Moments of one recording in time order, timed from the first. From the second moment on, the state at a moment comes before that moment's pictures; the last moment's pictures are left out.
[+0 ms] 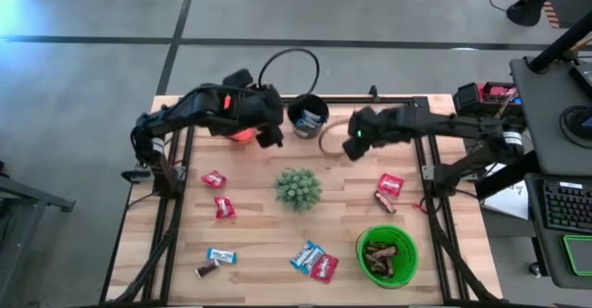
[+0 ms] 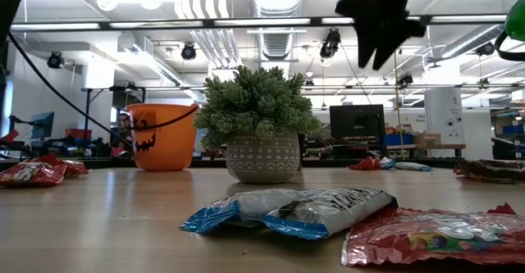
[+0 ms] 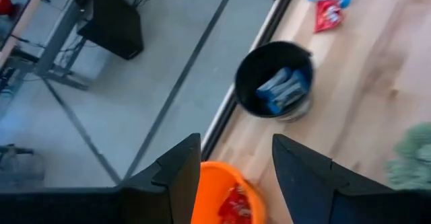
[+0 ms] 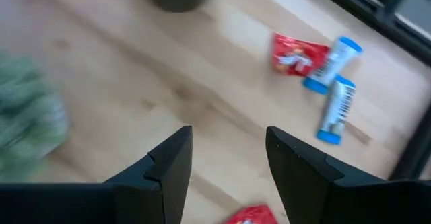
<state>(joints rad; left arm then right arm) 0.02 1.82 2.35 -1.57 -0.73 -0.17 -0.19 1.41 1.32 -1.17 0.30 0.74</state>
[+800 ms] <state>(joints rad) 0.31 1.82 2.34 -1.57 -0.73 0.10 -0.66 1.42 1.03 -1.13 0.10 0.51</state>
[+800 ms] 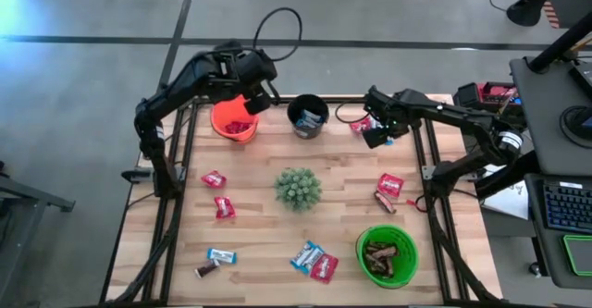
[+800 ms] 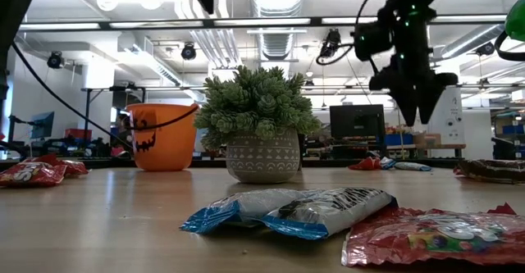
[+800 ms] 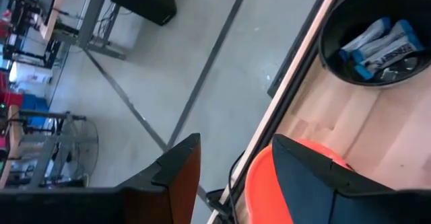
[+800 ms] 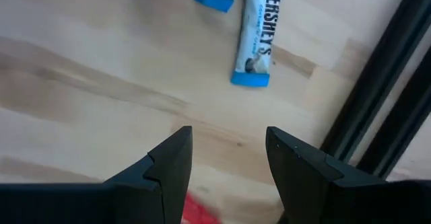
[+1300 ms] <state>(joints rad) 0.33 1.82 2.34 -1.57 -0.73 0.12 -0.85 1.42 0.93 -0.93 0.07 0.40</state>
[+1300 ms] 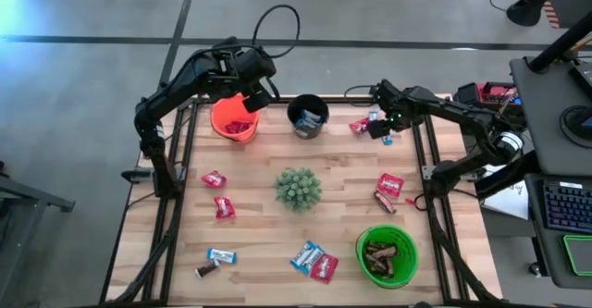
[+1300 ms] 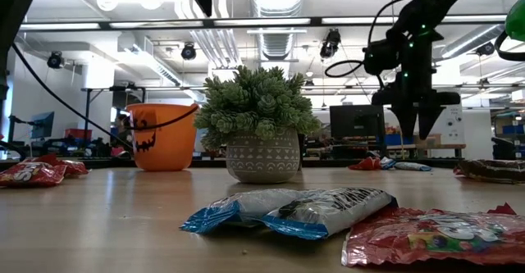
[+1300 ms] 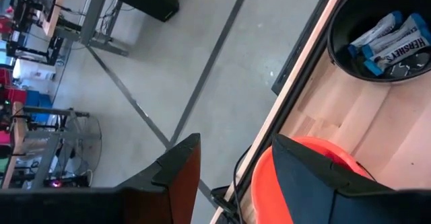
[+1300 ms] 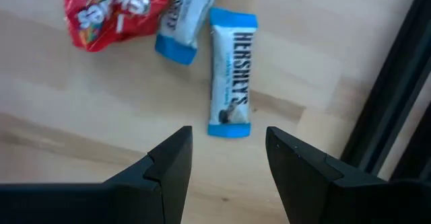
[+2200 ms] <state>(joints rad) 0.33 1.82 2.34 -1.57 -0.73 0.12 -0.88 1.60 0.90 -0.80 0.05 0.38</state>
